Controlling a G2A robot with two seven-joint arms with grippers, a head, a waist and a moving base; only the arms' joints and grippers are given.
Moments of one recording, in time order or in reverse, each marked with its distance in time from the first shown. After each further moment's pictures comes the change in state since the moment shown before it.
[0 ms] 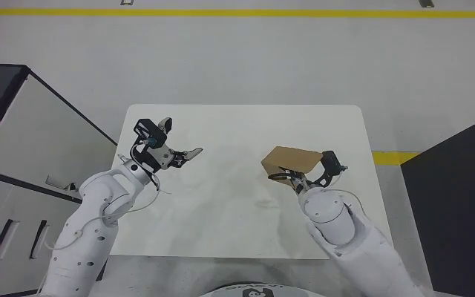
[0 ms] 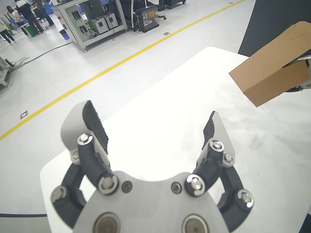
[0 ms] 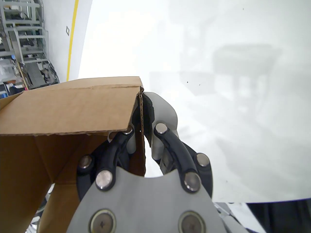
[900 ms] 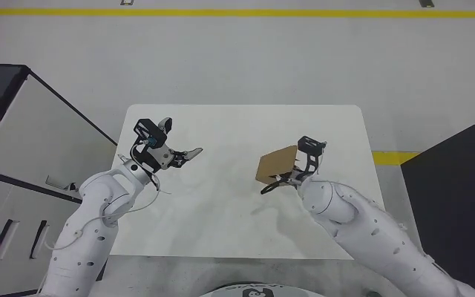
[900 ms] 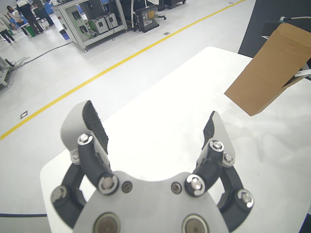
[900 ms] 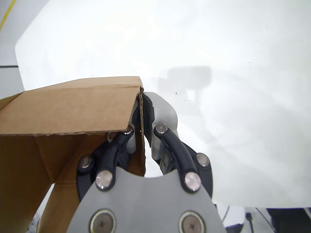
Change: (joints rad) left arm 0.000 0.000 0.000 0.000 0.000 0.000 0.000; right arm 0.263 0.117 -0.187 0.071 -0.649 -0.013 0.808
